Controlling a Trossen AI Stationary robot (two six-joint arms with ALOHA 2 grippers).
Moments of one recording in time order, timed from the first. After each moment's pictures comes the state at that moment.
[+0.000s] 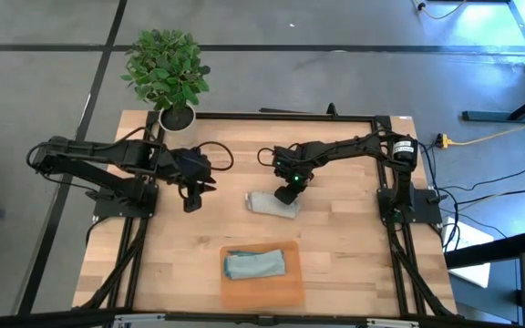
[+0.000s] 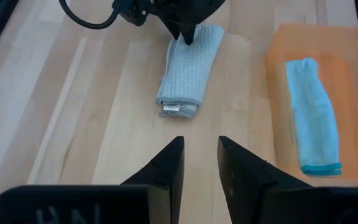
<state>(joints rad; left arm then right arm) -0.06 1.05 1.06 -0.86 -0.10 -0.23 -0.24 1.96 1.20 -0.63 -0.44 0.47</state>
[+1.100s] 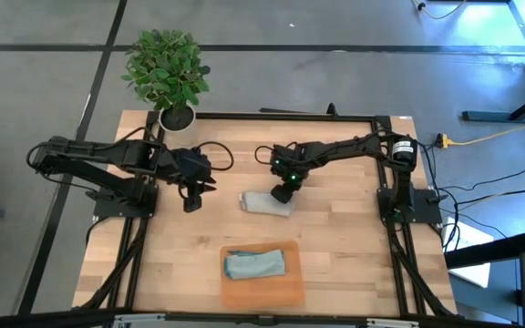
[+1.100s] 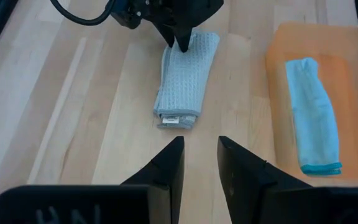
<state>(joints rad) -0.06 1.05 1.06 -0.86 -0.09 -0.23 -0.24 1.96 1.20 -0.53 -0.44 0.47</state>
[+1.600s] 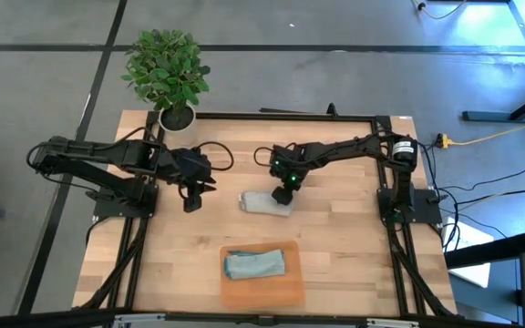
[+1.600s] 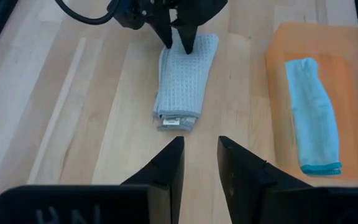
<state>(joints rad) -0.06 1.05 1.06 -0.86 -0.09 -0.23 -0.23 1.96 1.20 -0.52 -0.43 0.40</state>
